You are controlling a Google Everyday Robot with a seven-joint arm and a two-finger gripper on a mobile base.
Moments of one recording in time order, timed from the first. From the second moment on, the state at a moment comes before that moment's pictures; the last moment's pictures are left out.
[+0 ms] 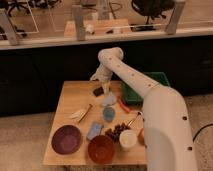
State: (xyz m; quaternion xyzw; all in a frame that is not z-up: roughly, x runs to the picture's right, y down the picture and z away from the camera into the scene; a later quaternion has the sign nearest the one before) arm -0.034 -0.020 0.912 -0.21 -0.24 -0.34 0.89
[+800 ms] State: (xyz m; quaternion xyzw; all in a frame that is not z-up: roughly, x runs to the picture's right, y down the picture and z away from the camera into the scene) arm -0.033 -0.011 0.971 -0.24 -0.15 -0.22 0.93
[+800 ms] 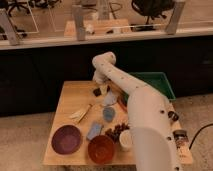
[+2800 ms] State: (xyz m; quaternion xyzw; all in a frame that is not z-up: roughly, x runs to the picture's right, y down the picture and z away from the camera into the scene) arm -0.019 -0.014 0.944 -0.20 -0.23 -0.19 0.94
